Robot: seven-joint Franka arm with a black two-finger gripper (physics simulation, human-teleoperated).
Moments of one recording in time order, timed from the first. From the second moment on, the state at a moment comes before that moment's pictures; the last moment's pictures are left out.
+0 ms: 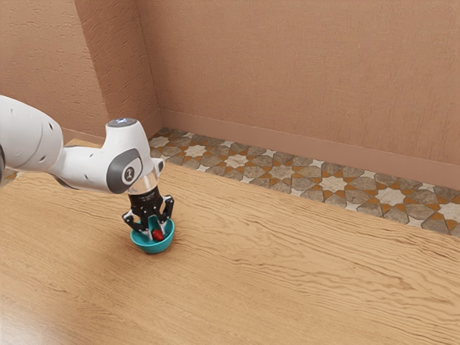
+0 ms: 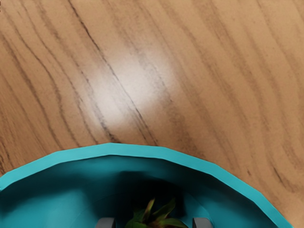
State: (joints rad) arm 0.10 0.37 0.00 -2.05 -0.05 2.40 -0.90
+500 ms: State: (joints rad) arm 0.06 0.26 0.00 -2.04 -0.03 2.37 -0.93
